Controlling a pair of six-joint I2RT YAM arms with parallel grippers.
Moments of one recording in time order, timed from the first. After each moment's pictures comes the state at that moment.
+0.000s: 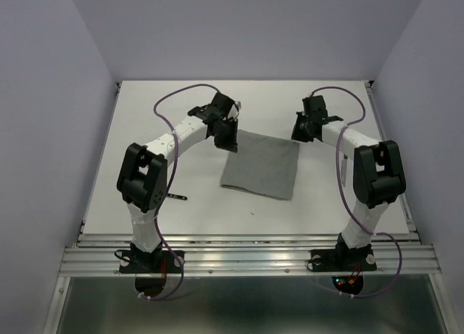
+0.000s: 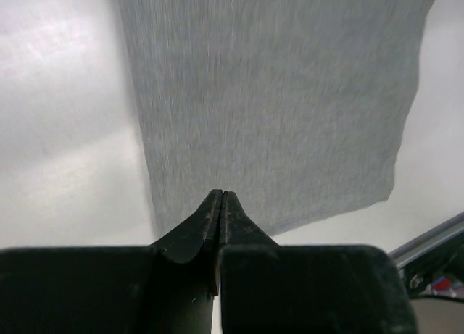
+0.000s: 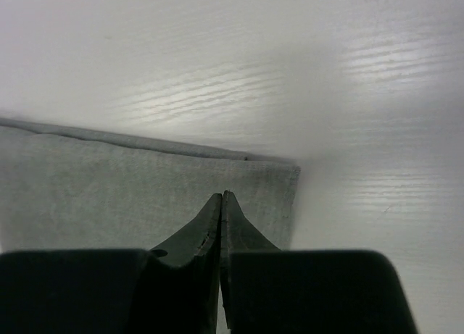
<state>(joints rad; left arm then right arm) -0.55 1.88 1.49 -0.69 0.20 -0.41 0.22 1.86 1.27 -0.31 0.03 0.46</state>
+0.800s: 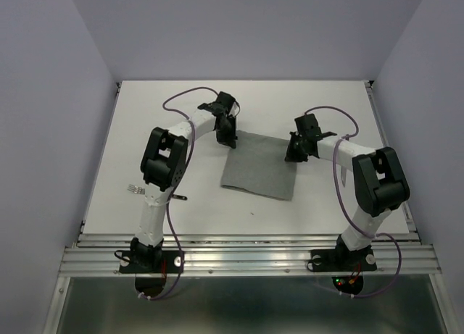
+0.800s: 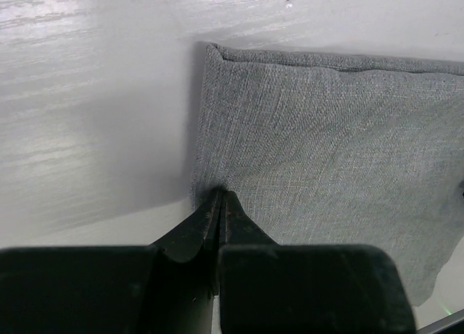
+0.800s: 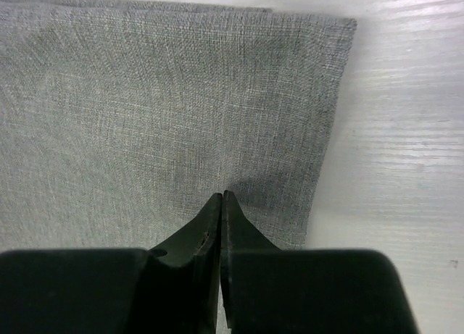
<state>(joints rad) -0.48 2.24 1.77 -0.64 0.18 -0.46 0.30 1.76 1.05 -0.29 -0.05 0.54</state>
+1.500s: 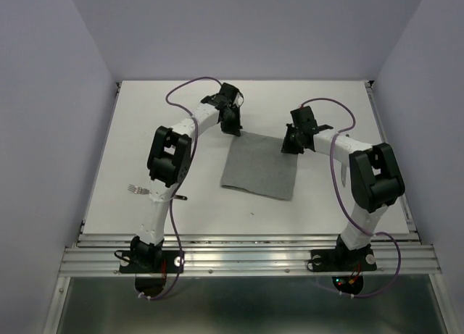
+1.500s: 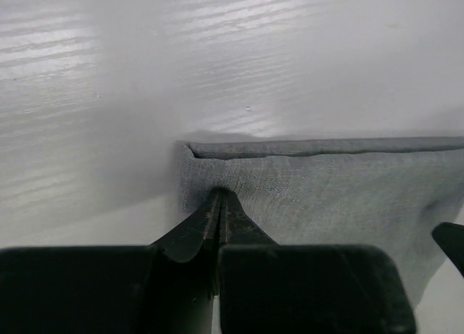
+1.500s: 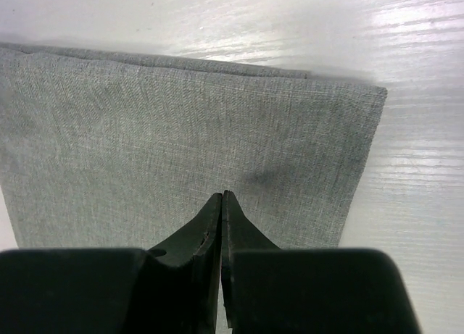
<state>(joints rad) -0.48 2.31 1.98 -0.65 0.15 -0.47 0.32 1.81 1.17 -0.31 -0.01 0.56</state>
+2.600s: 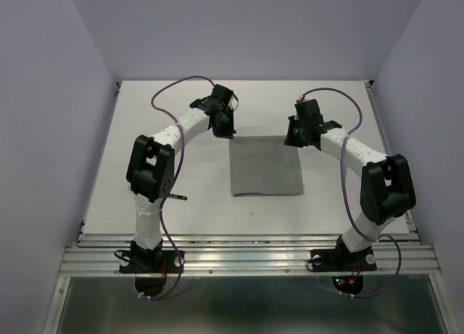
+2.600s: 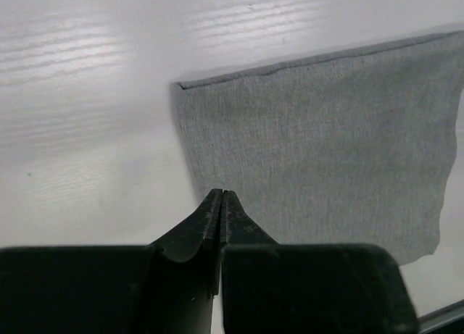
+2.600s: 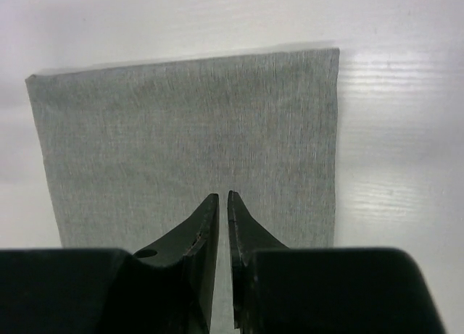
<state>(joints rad) -0.50 2.06 1.72 -0.65 0.06 -0.47 0.33 1.71 1.23 -0.38 0.04 0.43</state>
